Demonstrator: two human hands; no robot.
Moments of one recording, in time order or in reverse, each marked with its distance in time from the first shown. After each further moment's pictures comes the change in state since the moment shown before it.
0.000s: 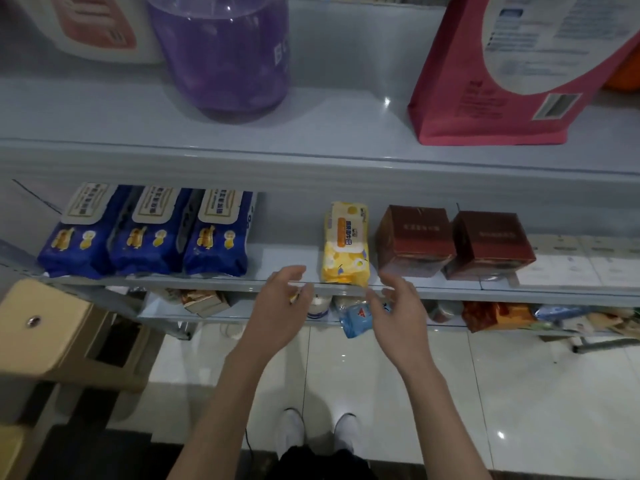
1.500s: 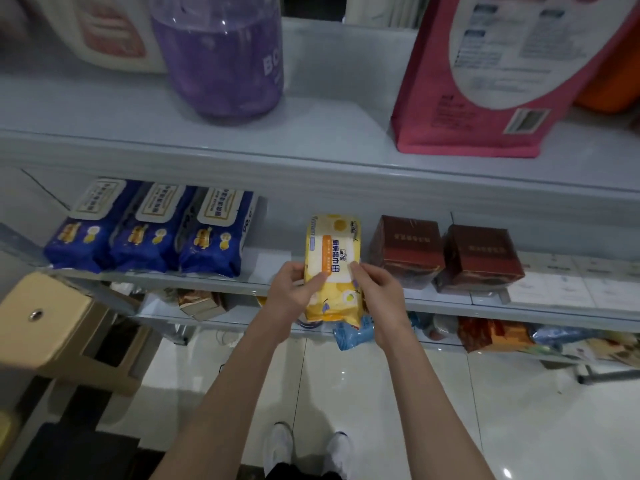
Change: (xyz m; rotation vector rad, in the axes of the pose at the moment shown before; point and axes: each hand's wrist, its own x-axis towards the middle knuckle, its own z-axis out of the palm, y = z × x) left_hand 0.027 0.013 0.044 -0.547 0.049 -0.246; right_hand 0.046 -0.004 0.006 0.633 -0.125 0.347
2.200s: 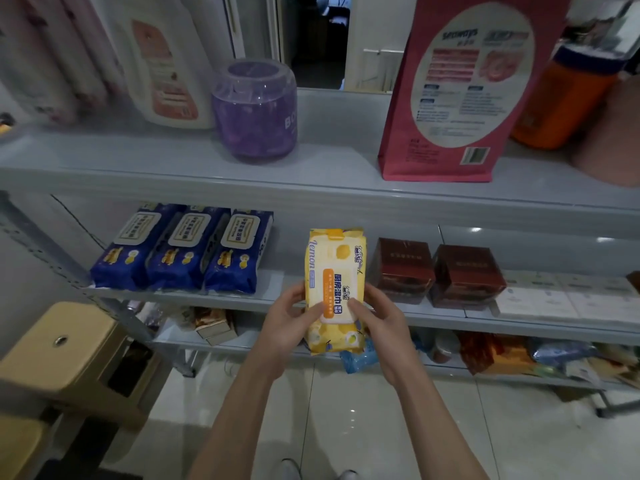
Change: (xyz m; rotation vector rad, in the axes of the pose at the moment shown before) left_hand -0.087 0.009 -0.025 -0.082 -0.073 0.146; right_hand -0.084 -0.002 -0.023 0.035 -0.262 -0.198
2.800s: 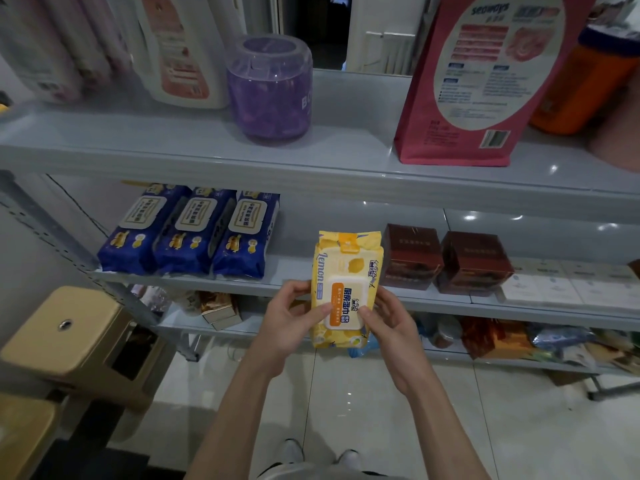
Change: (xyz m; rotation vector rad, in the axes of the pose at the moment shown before) left_hand -0.018 -0.009 -0.027 0.002 -0.052 0.047; right_hand -0.025 0.025 0.002 0.022 -0.005 -0.026
